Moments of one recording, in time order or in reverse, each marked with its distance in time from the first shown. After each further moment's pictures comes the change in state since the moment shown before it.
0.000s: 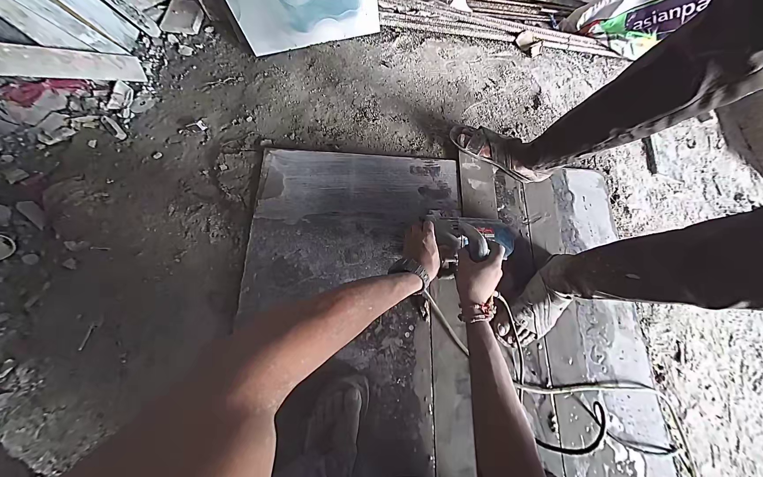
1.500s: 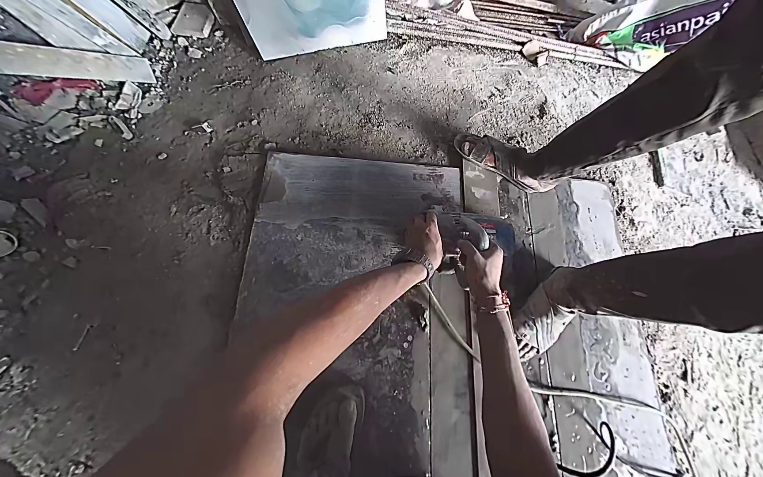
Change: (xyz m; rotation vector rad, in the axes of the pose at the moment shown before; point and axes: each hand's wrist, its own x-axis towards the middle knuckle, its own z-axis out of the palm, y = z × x) left_hand 0.031 0.005 -0.008 -0.050 0.072 0.006; right_hand 0.047 0.003 0.012 0.414 -0.289 -0.092
